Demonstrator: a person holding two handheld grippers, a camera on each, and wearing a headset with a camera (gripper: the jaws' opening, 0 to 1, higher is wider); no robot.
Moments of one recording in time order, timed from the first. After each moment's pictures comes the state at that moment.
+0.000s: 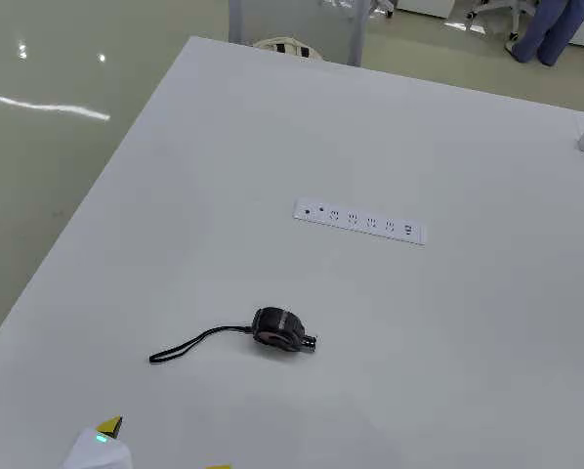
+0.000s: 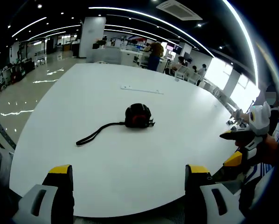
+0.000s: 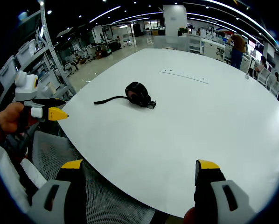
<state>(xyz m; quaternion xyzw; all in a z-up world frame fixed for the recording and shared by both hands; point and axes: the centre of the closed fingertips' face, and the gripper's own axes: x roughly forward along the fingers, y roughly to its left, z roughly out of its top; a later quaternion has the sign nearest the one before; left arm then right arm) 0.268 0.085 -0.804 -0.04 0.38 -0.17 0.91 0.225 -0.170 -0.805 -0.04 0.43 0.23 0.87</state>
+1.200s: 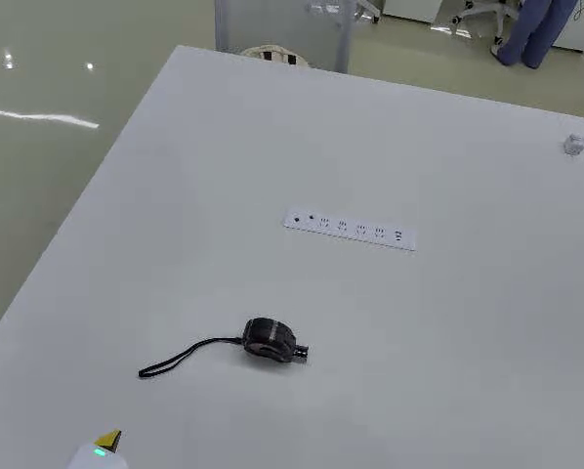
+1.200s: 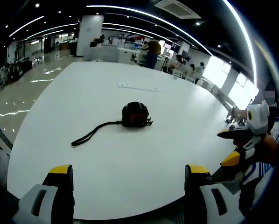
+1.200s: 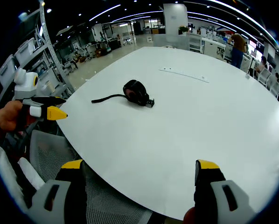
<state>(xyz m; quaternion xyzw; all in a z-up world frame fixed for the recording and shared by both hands) 0.274 0.076 -0.810 -0.04 0.39 -0.18 0.90 0.232 -0.173 -0.812 -0.04 0.44 0.23 0.87</state>
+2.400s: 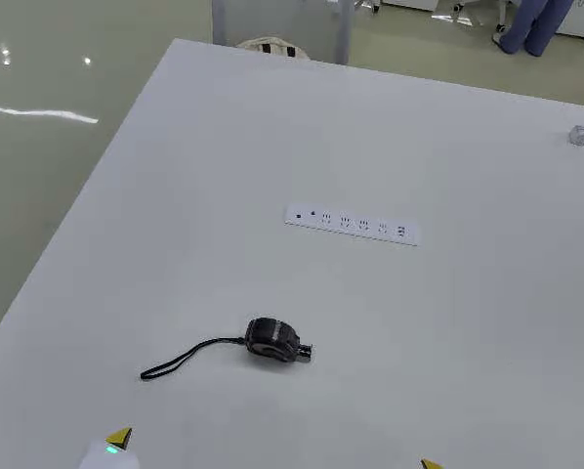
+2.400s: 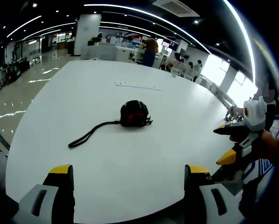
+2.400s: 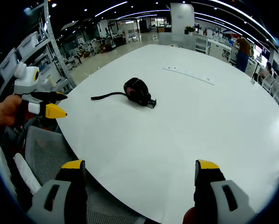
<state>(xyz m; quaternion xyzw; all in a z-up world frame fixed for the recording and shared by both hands) 0.285 0.070 -0.819 -0.04 0.39 -0.19 0.90 0.252 -0.169 -0.824 -0.06 0.44 0.25 0.86</state>
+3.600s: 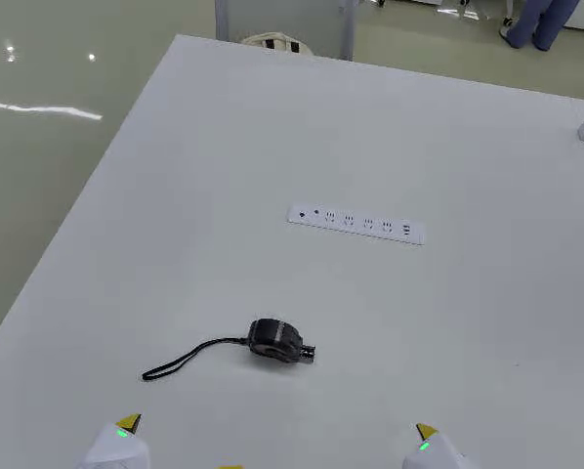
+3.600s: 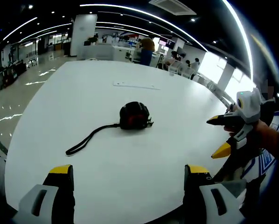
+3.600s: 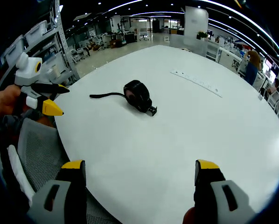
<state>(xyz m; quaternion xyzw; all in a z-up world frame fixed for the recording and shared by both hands) 0.303 0.067 -0.825 -0.03 0.39 -0.20 0.90 0.291 -0.166 -0.833 -0.11 0.43 0.29 0.85</state>
